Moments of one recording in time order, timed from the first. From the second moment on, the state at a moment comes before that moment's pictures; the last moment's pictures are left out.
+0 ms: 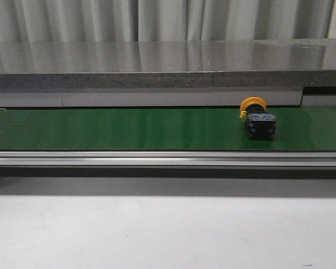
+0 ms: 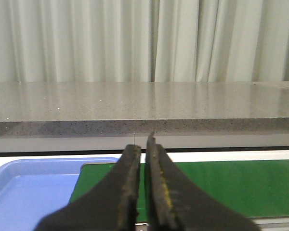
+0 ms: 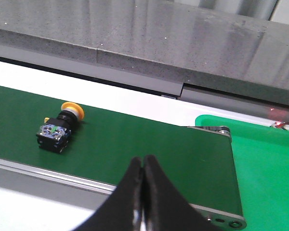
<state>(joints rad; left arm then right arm) -0.12 0.00 0.00 0.14 -0.05 -0.09 -0.04 0.32 -0.39 0.32 0.40 -0.39</state>
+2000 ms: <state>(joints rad) -0.12 1.13 -0.86 0.03 0.57 -0.09 -0.04 0.32 -0.39 0.32 0.40 -0.39</state>
